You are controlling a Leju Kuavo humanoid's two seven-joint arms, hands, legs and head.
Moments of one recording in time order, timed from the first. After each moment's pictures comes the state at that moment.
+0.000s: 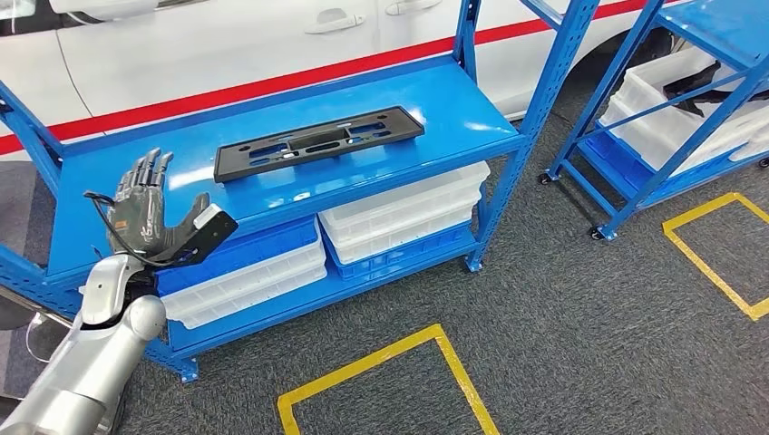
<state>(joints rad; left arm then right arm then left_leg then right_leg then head) -0.74 0.06 -0.68 -0.74 -0.83 0.45 -0.05 0.10 -0.27 -0.99 0.01 0.97 0.58 -0.15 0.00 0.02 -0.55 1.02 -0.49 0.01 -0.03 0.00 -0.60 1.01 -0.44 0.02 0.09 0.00</state>
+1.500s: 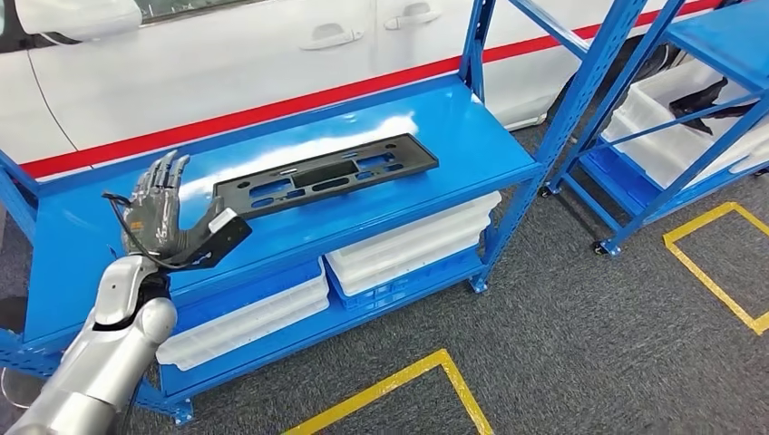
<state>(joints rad) -0.72 0.04 -0.70 -0.76 -0.87 0.42 -0.04 0.10 -0.27 -0.99 0.01 0.97 0.59 -0.16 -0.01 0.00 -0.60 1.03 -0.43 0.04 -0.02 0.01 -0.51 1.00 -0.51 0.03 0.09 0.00</state>
